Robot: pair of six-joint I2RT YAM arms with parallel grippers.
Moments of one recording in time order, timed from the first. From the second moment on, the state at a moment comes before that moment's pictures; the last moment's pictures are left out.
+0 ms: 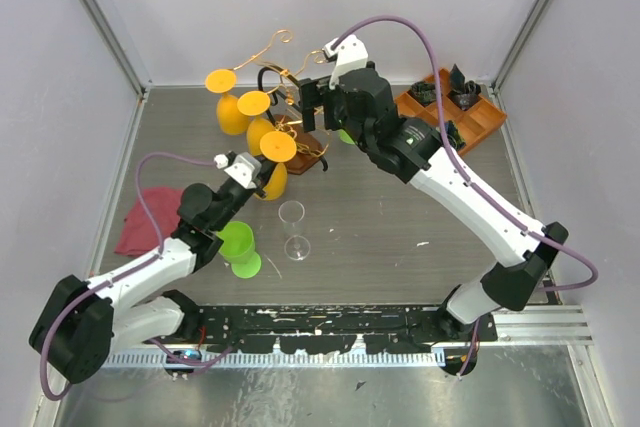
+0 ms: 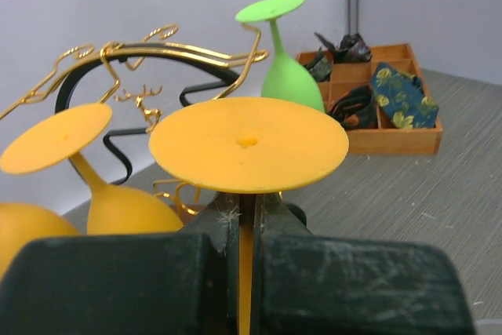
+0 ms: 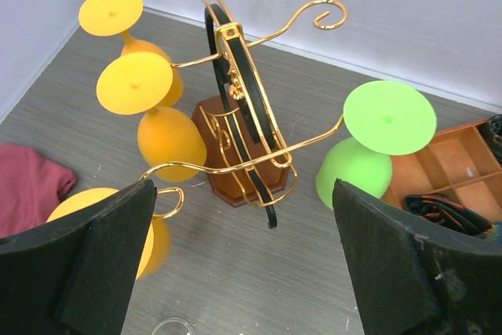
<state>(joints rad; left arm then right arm) -0.60 1.07 0.45 0.84 0.10 0.17 0.82 1.52 1.74 -0.49 0.39 0.16</state>
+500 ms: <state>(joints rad) -0.60 1.27 0.45 1.08 0.21 0.10 0.82 1.48 1.73 -0.48 0.46 0.11</state>
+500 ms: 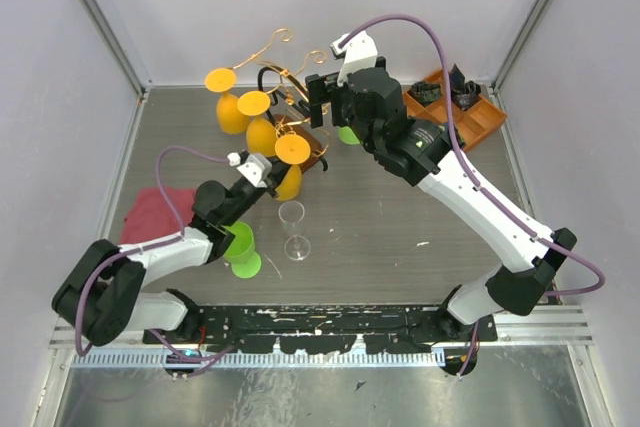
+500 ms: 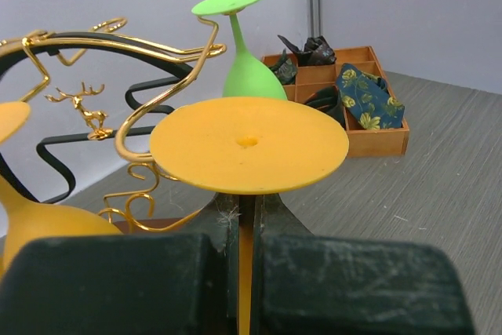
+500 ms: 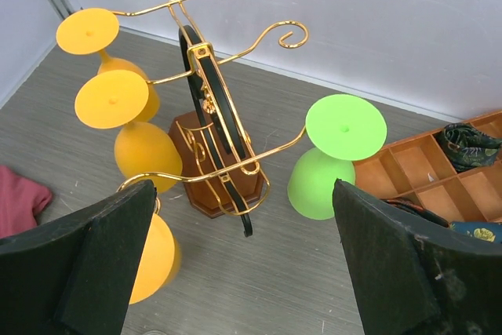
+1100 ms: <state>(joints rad) -0.60 1.53 0.53 1.35 0.20 0.06 0.82 1.48 1.73 -0.48 0.49 0.08</state>
